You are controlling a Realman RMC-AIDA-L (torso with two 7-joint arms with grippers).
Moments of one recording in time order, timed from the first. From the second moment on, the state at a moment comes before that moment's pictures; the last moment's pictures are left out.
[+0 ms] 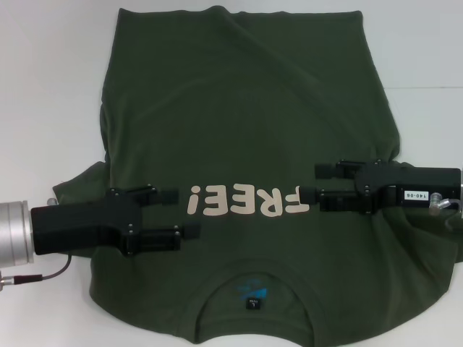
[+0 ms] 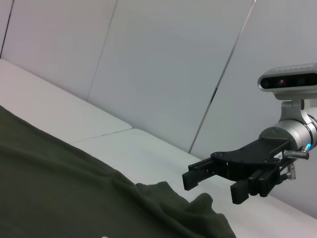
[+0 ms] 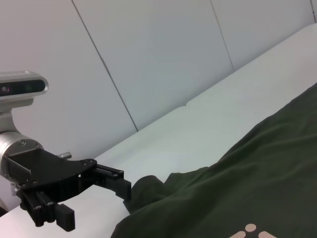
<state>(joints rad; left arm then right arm) -0.45 -2.14 0.67 0.84 1.99 1.69 -1.55 0.58 2.05 -0.79 -0.66 -1.93 -1.51 1.63</state>
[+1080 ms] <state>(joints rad) -0.37 -2.14 0.44 0.83 2.00 1.54 -1.59 0.59 2.07 -0.79 -0.66 -1.92 -1.50 1.63</state>
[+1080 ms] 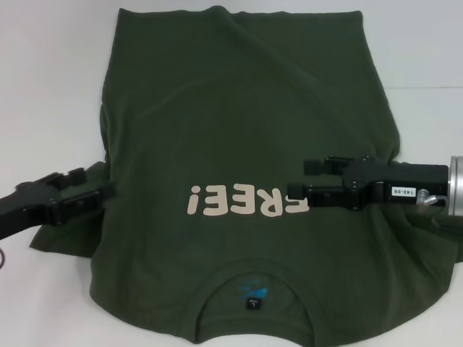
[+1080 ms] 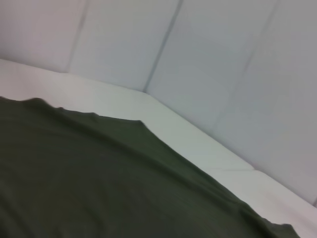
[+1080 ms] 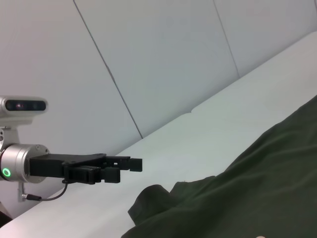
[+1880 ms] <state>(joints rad) -0.35 -2.14 0.37 0.80 2.10 1.30 -1.70 0.61 2.08 -0.79 -0.66 -1.92 -1.49 1.64</state>
